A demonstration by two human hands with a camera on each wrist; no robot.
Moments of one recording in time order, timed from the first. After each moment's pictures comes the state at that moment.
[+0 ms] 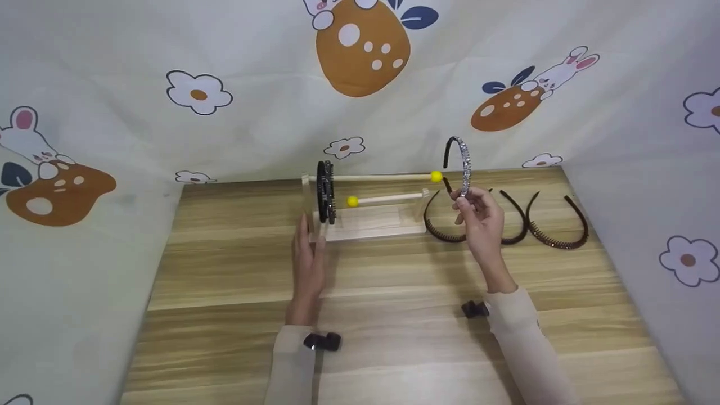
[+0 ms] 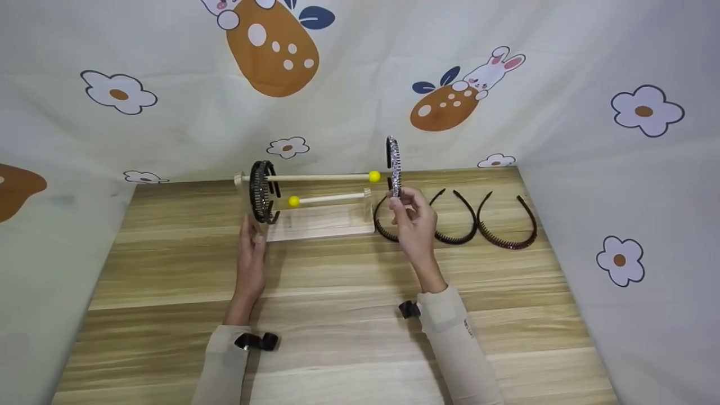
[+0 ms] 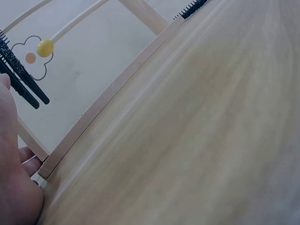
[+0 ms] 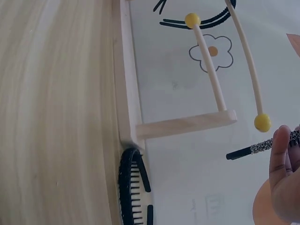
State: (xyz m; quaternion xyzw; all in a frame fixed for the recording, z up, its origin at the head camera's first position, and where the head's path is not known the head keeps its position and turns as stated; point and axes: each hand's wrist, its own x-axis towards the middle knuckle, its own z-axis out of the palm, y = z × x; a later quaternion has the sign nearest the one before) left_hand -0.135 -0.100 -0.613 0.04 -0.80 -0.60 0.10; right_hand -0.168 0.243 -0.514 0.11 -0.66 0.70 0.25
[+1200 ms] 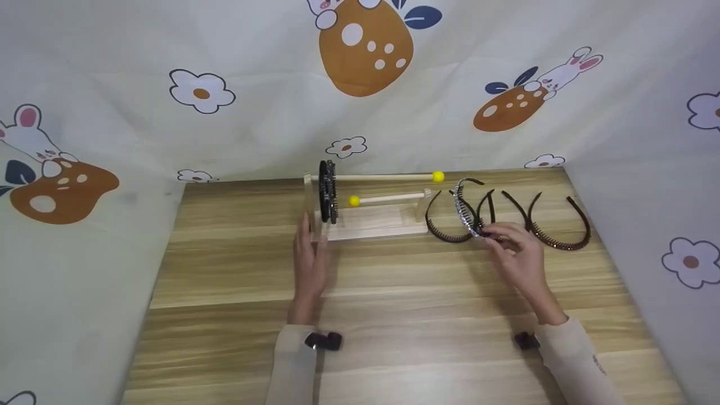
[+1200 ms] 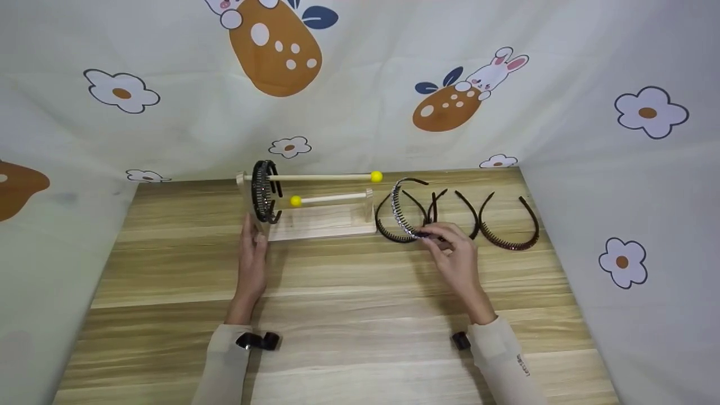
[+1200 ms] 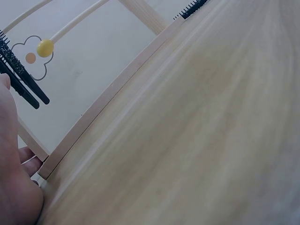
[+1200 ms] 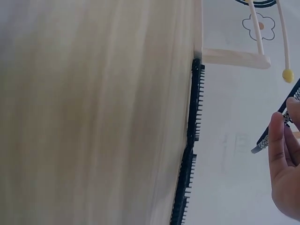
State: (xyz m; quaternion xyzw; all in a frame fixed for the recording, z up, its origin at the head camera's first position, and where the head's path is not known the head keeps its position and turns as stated) left_hand -0.135 -0.099 -0.612 0.04 -0.79 -0.61 0.10; right_hand -0.114 0.323 -0.542 0.11 -0.83 0.51 0.22
